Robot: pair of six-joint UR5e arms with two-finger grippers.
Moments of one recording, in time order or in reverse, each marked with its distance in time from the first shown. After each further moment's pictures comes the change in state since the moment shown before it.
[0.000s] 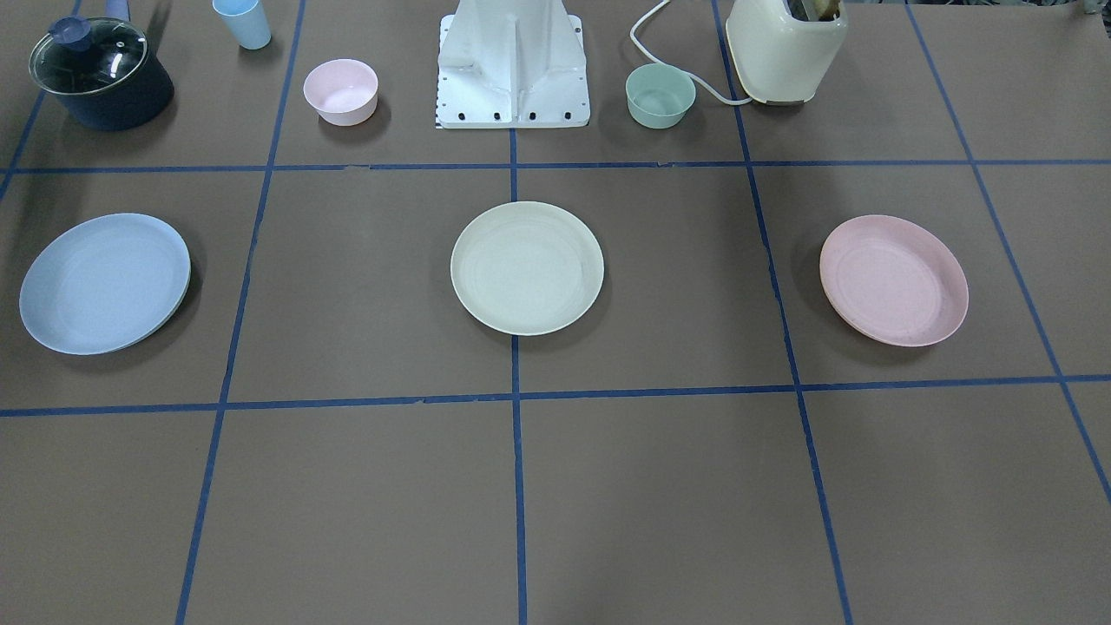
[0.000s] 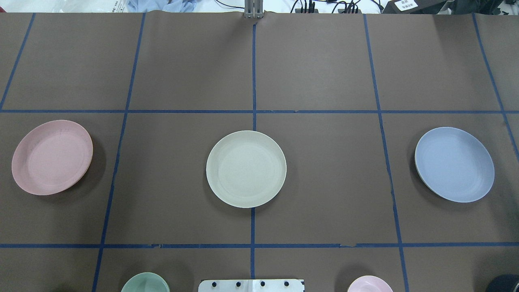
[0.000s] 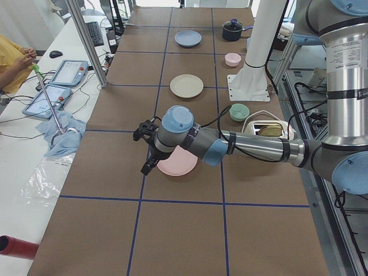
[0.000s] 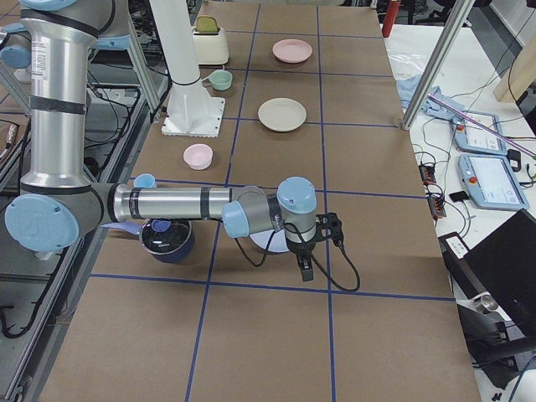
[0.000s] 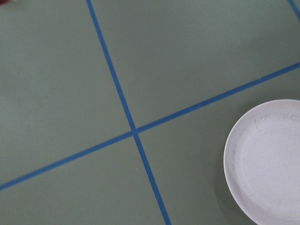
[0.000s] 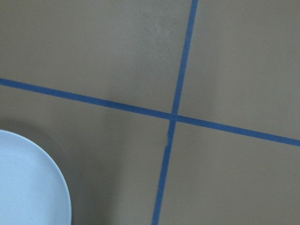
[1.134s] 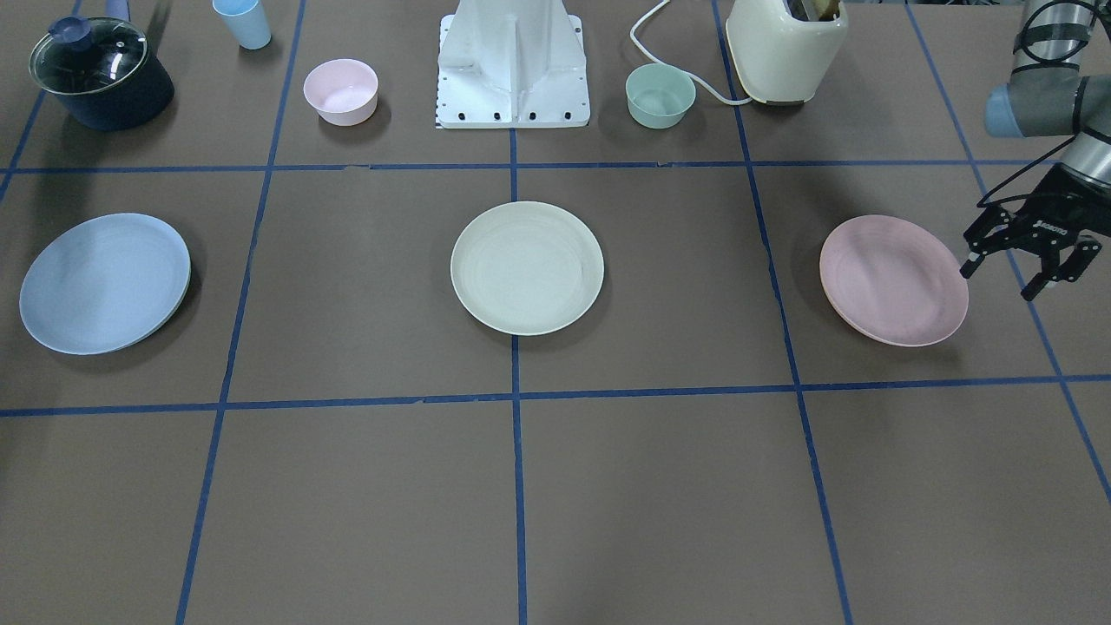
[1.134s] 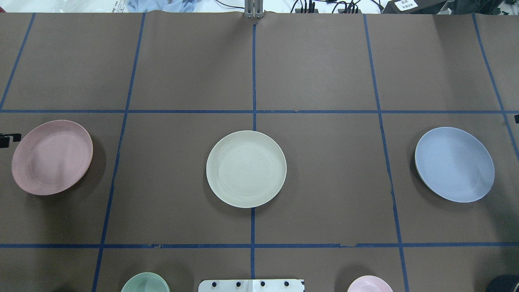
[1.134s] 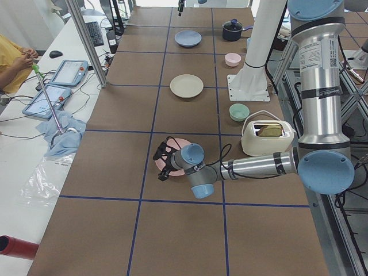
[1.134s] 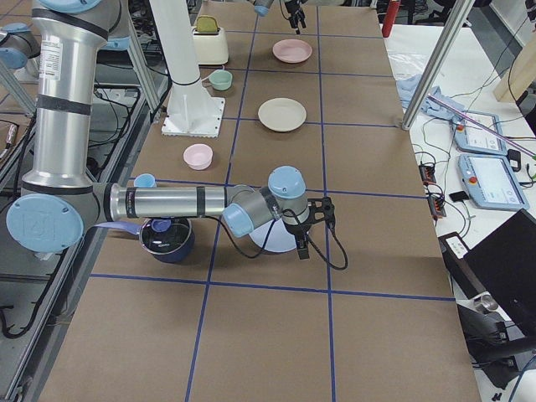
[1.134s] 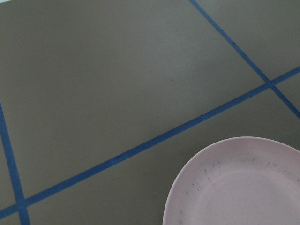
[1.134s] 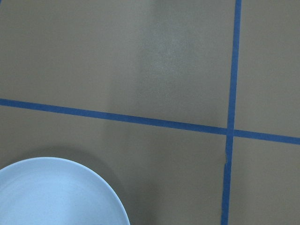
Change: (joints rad) left arm 0.525 0.025 0.407 -0.874 0.351 -0.805; right arm -0.116 -0.047 0.018 0.228 -0.010 0.267
